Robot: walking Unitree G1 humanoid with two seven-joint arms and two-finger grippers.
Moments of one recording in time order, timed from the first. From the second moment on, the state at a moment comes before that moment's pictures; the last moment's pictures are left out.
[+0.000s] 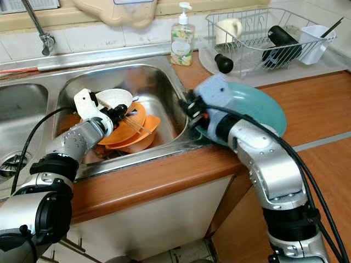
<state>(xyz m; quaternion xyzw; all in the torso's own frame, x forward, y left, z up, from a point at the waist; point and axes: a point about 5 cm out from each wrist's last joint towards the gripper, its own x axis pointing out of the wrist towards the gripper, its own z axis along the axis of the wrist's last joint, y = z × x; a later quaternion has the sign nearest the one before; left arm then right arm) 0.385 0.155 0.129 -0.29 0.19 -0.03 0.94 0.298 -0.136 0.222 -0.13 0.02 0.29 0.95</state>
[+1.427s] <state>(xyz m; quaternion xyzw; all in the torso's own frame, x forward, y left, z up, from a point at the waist) 0.362 0.074 0.169 -0.27 0.14 -0.34 0.89 0.309 -0.293 0.210 0.06 0.15 -0.04 0.99</state>
